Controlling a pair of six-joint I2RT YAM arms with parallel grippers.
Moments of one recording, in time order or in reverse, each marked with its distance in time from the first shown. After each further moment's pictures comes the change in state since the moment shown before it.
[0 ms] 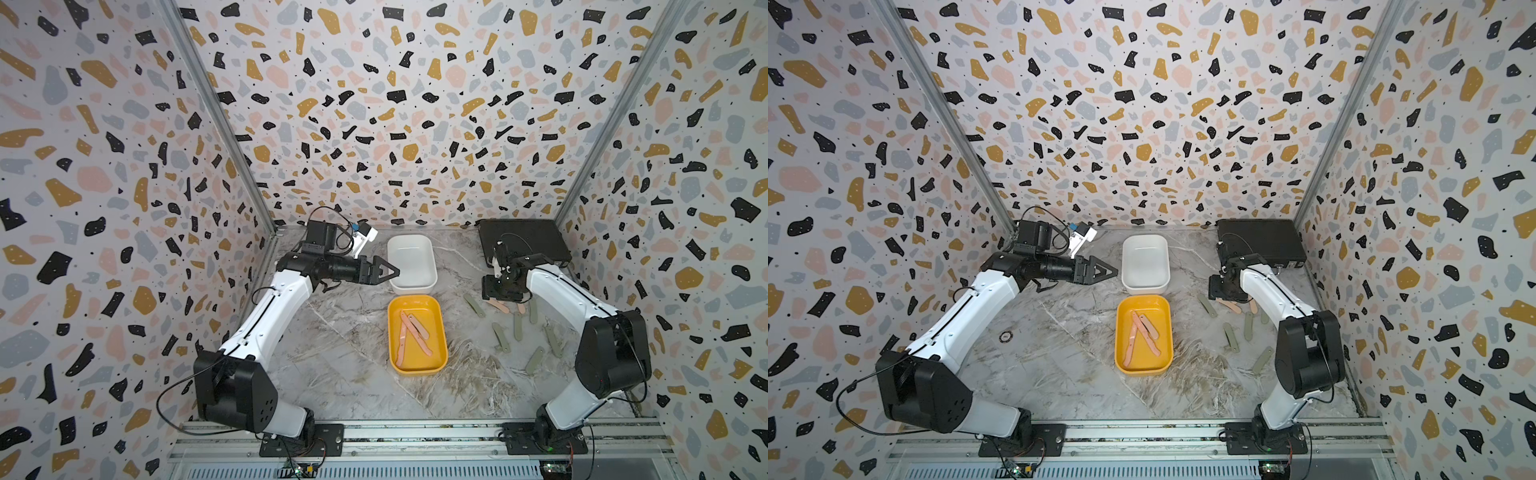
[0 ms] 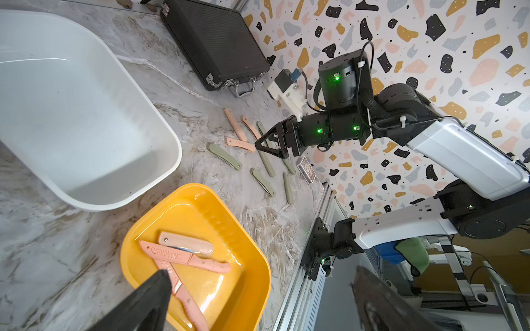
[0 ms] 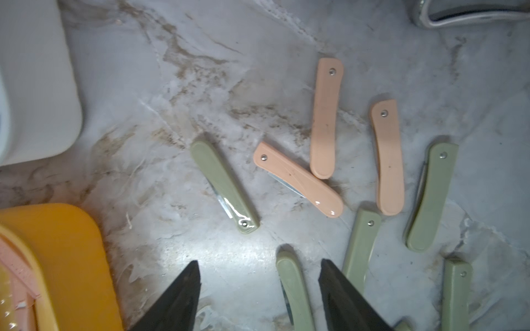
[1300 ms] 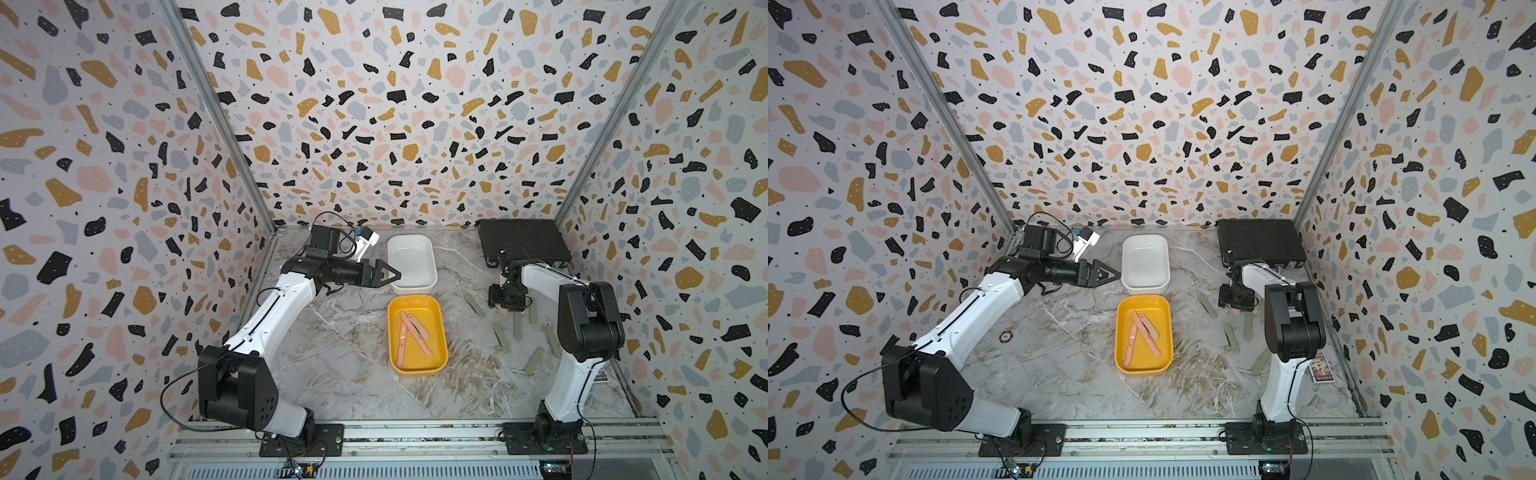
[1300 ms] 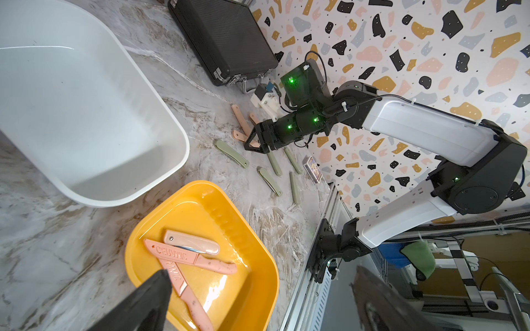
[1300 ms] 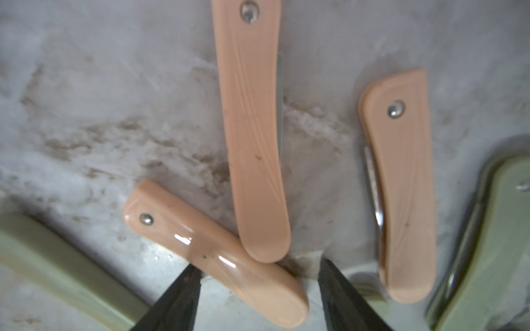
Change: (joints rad) left arm -0.010 0.005 -0.059 0.058 -0.019 -0.014; right arm -0.111 0.270 0.010 0.086 0.000 -0.010
